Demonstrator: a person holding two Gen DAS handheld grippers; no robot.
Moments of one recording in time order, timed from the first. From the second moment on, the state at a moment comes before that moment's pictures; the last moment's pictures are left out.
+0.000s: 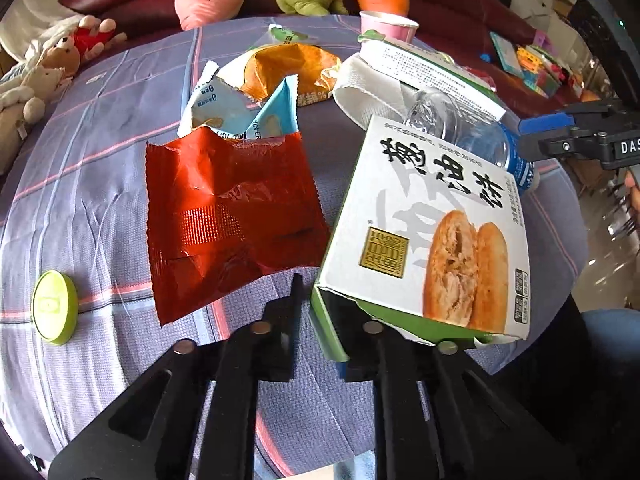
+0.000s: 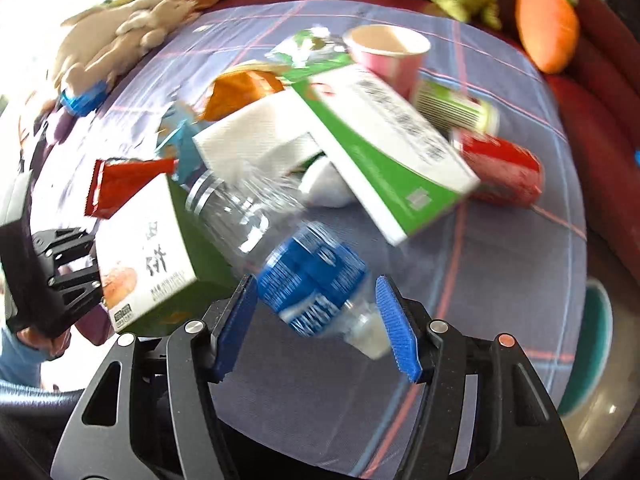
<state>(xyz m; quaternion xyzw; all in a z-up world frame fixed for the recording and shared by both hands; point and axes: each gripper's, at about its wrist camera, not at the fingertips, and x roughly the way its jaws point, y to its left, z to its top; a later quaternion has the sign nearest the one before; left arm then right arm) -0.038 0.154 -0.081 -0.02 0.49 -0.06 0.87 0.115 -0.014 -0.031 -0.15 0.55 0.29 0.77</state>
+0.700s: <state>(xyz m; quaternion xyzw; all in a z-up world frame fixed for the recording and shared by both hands) -0.047 0.178 -0.080 -0.07 0.49 -0.08 0.87 0.142 0.056 -0.084 -0.26 0.58 0.36 0.68</state>
